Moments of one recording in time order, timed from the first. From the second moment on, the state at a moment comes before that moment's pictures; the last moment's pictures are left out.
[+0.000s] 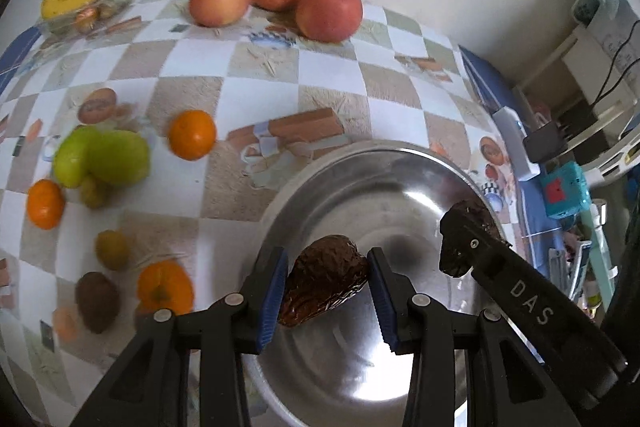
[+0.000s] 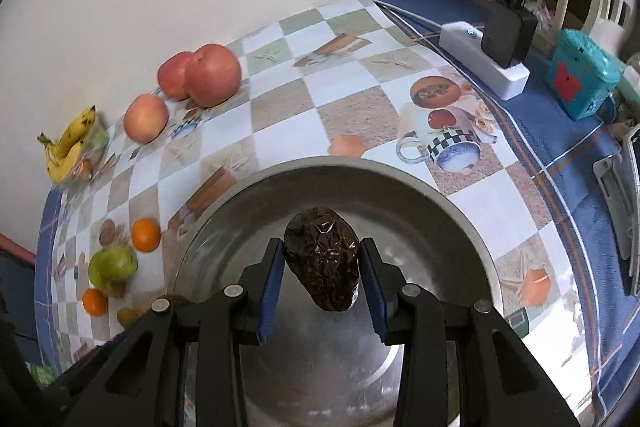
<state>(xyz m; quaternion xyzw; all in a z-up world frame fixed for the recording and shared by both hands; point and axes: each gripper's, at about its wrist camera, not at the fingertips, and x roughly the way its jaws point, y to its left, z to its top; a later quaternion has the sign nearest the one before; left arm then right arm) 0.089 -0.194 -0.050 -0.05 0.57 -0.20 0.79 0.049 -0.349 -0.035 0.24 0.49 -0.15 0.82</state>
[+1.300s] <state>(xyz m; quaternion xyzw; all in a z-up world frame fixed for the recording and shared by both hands) 0.085 -0.195 -0.042 -0.05 0.56 -0.21 0.80 0.047 -0.353 -0.037 0.25 0.50 -0.15 0.82</state>
